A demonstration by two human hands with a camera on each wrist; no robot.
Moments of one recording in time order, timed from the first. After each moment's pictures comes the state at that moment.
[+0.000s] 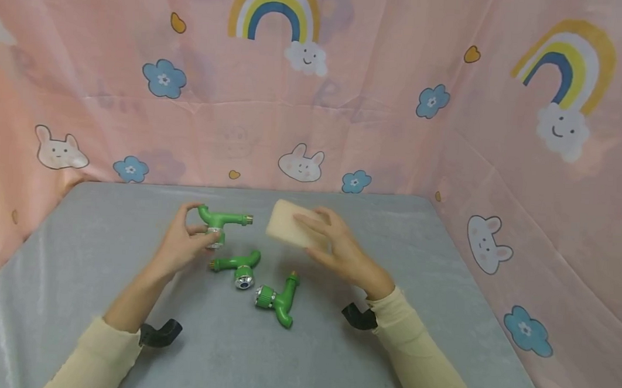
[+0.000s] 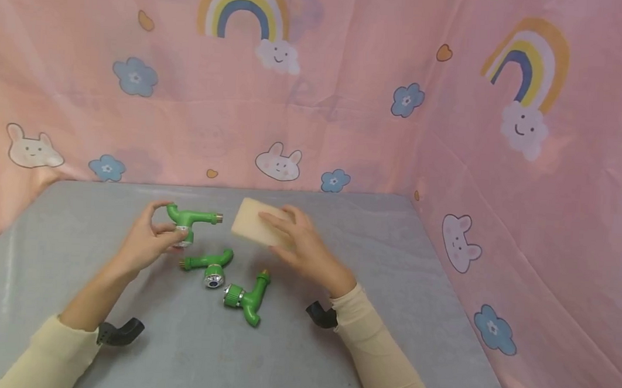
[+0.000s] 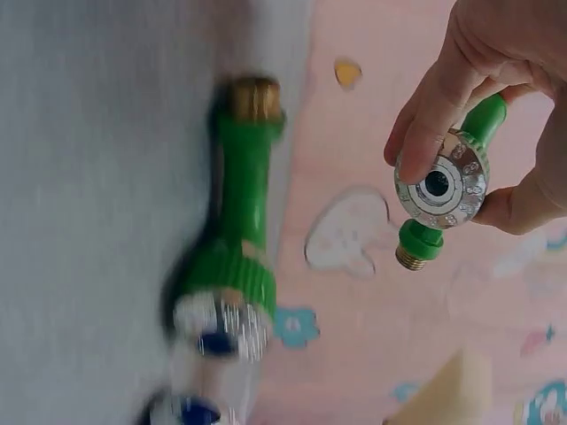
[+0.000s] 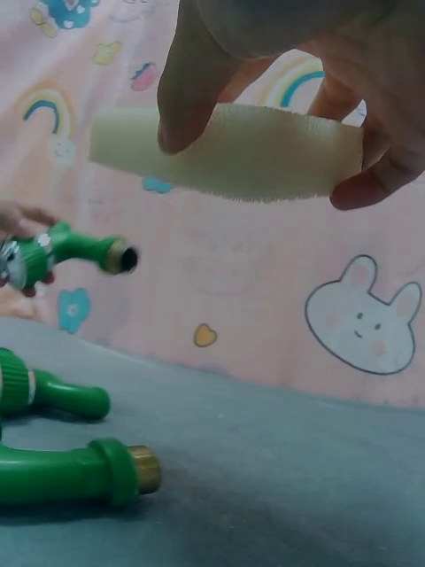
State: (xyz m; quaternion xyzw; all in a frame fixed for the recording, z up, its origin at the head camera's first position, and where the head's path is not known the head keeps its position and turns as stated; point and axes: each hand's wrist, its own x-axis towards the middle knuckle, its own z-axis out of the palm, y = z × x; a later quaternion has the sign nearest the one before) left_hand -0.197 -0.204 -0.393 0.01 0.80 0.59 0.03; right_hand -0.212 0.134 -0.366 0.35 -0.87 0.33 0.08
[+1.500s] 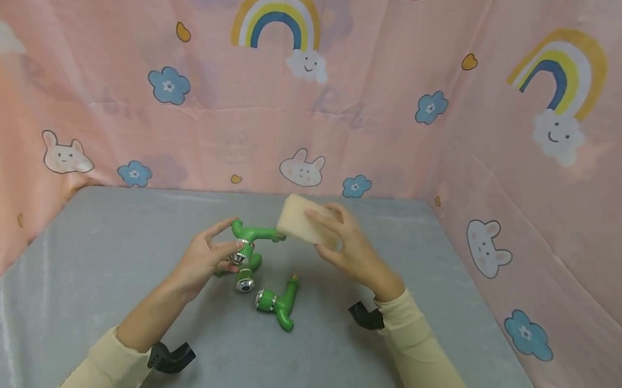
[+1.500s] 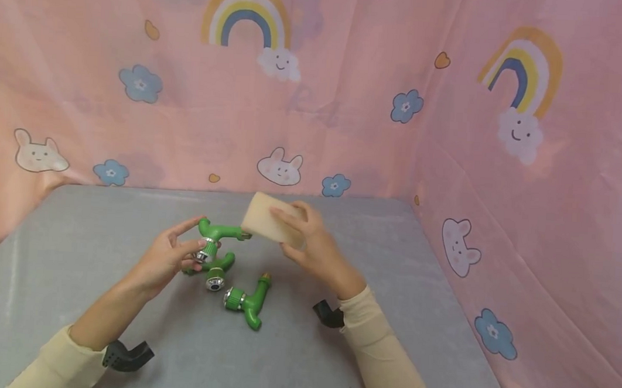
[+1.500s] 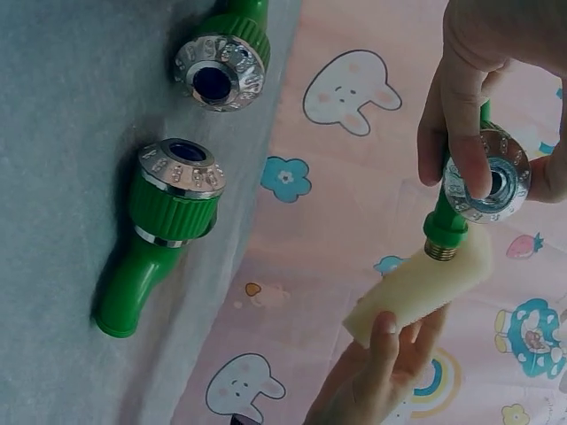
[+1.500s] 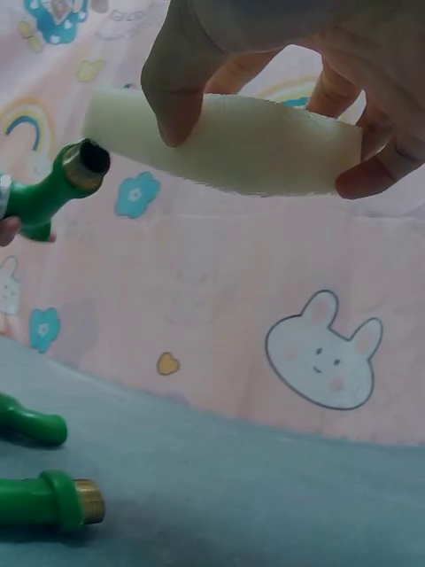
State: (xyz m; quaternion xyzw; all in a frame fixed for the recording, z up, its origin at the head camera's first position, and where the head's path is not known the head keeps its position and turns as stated) left_hand -0.168 -0.160 -0.373 0.02 0.70 0.70 0.11; right_hand -0.208 0.142 -0.352 0.32 -0.88 0.34 0.11
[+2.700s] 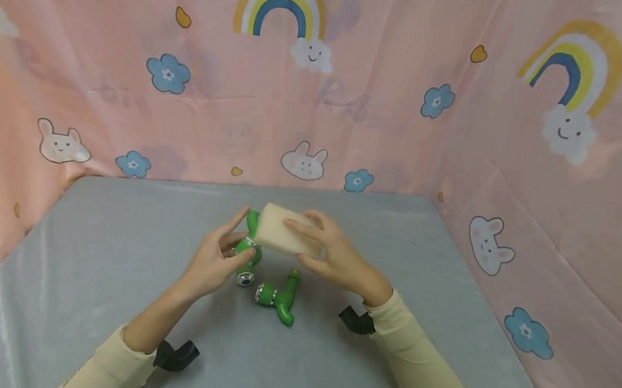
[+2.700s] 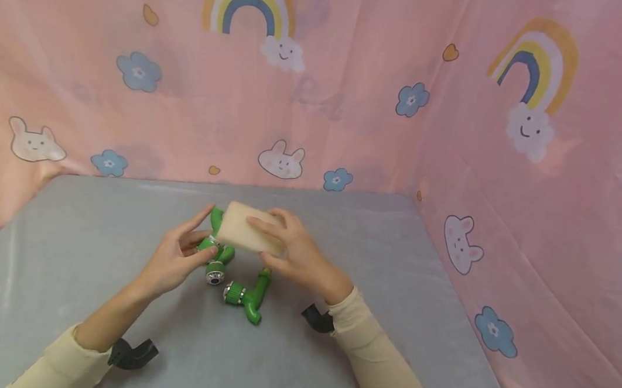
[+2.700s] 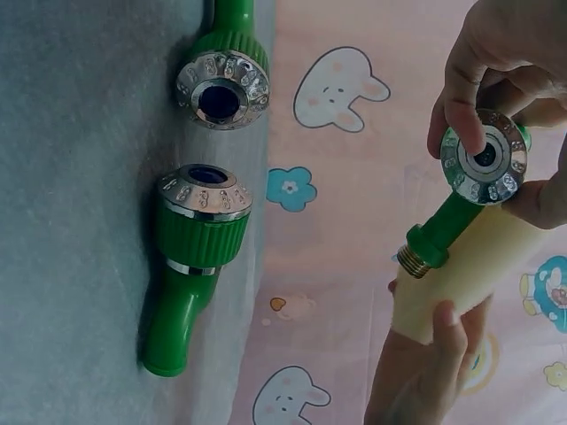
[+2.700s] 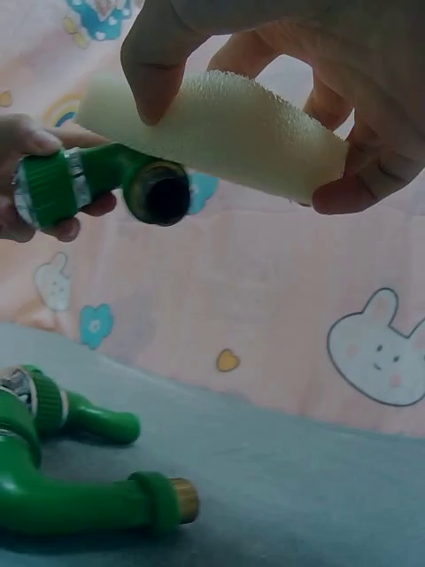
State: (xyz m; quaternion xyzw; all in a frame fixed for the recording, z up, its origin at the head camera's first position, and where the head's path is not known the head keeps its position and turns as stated) left_hand -0.164 -0.146 -0.380 0.17 0.77 0.61 -0.01; right_hand -0.196 0.120 -0.352 0.37 -0.87 0.33 0.05
